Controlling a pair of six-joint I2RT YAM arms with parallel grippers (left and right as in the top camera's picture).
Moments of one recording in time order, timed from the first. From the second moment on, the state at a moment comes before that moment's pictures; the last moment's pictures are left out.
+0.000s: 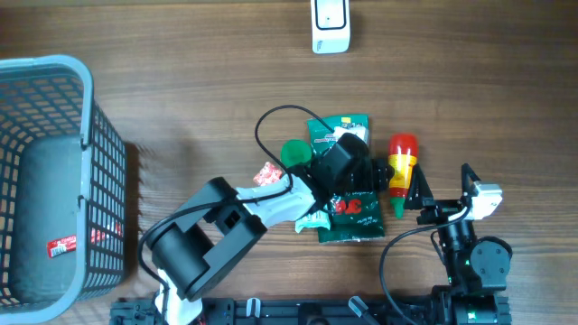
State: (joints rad) left arm -0.88 1.95 1.02 0.22 0.23 -0.91; right arm 0.00 0.02 0.01 0.00 -0.08 0.22
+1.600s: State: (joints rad) left arm 0.87 1.64 0.95 -0.79 -0.08 -0.92; right arm 0.00 0.02 0.01 0.00 -0.08 0.22
